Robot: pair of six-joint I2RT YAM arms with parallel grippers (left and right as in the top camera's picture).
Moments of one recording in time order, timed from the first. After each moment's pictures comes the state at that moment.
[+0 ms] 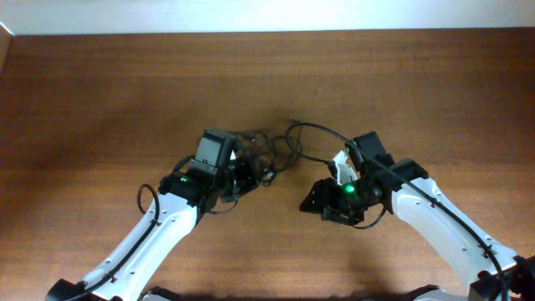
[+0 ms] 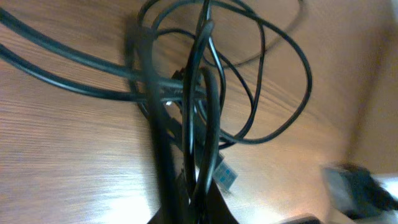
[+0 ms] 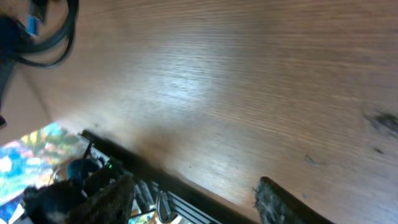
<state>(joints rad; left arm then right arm) -0.39 1.35 0.82 -0.41 0.36 -0.87 0.37 1.45 0.87 -0.77 -0.69 0.56</state>
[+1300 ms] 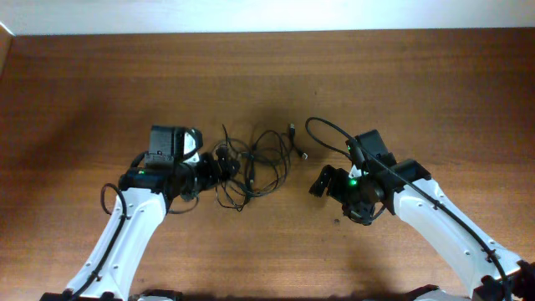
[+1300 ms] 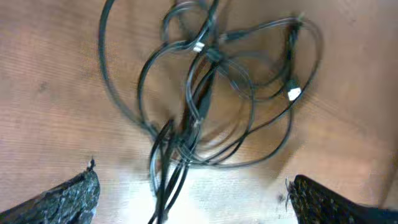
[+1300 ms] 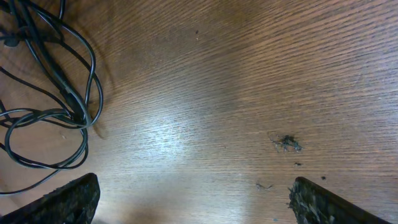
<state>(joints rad) -0.09 1.34 0.83 -0.60 0.41 -0.53 0.37 1.43 0.87 -0.75 -0.36 0.87</state>
